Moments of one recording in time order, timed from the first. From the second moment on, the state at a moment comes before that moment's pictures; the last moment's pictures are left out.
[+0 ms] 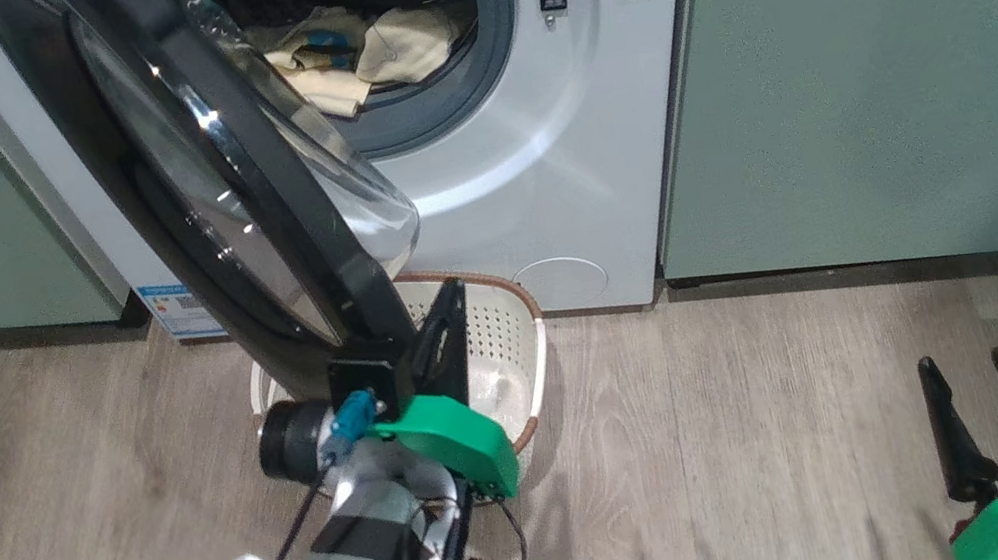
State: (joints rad) left arm -0.39 0.04 -0.47 0.39 -0.37 0.21 -0.25; right arm -0.01 -0.11 0.11 0.28 0.31 0.13 -0.25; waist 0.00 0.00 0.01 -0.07
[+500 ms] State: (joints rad) left arm -0.39 0.03 -0.42 0.46 -0.36 0.21 -0.25; right arm -0.01 -0.12 0.12 0.28 0.31 0.13 -0.25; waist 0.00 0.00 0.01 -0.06
